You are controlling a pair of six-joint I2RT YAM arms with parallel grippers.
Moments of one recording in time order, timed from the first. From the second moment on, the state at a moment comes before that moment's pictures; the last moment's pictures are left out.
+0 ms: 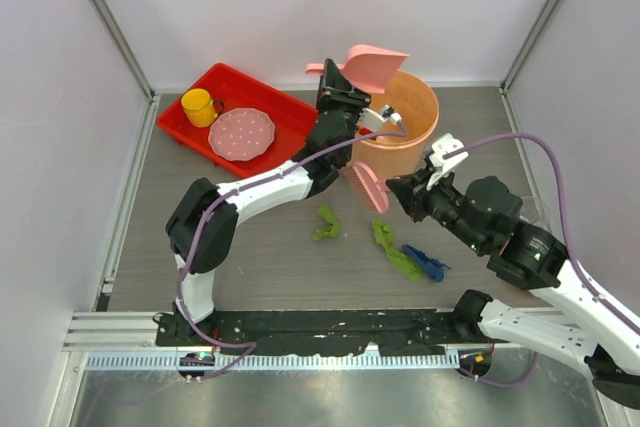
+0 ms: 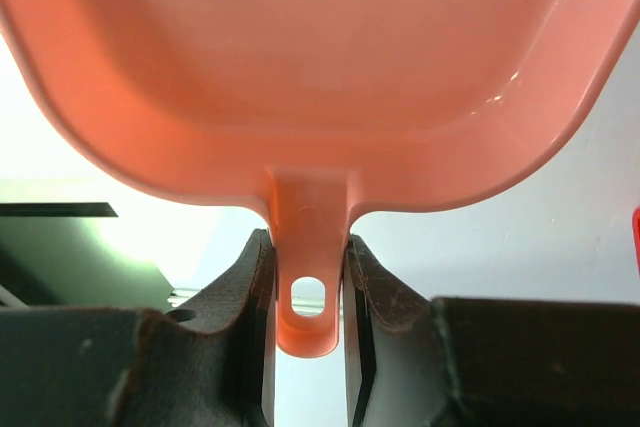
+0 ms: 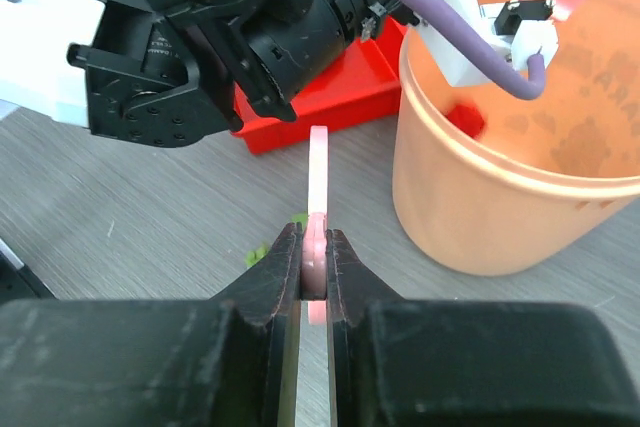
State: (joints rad) left arm -0.84 1.92 1.45 0.78 -0.68 2.00; right arm 0.88 0.73 1.01 -0.45 0.23 0.09
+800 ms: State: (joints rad) left arm -0.75 1.73 1.89 -0.40 -0.76 1.04; right arm 0.88 0.82 1.02 -0.43 0.04 0.08
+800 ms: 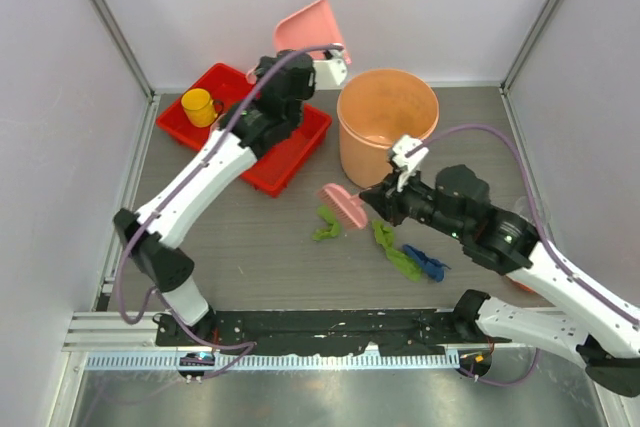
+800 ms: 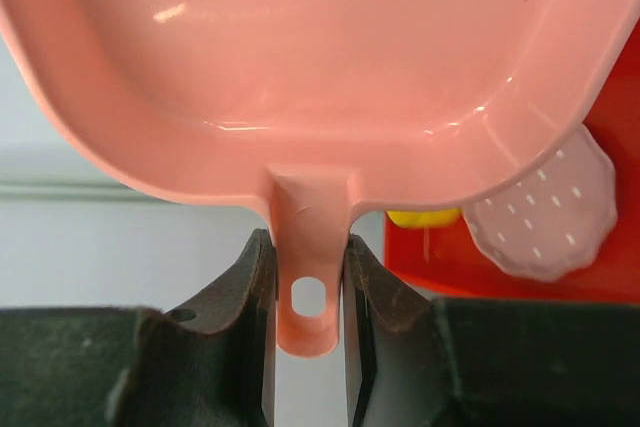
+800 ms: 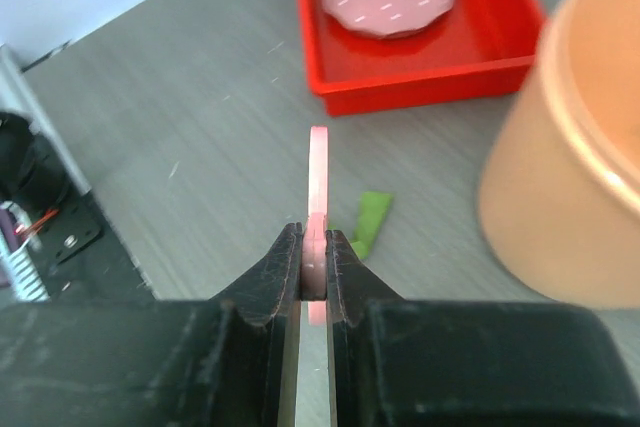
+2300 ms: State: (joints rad) left arm -0.61 1.51 1.15 -1.22 0.03 0.46; right arm 0.85 1.24 1.08 -0.35 0.34 0.04
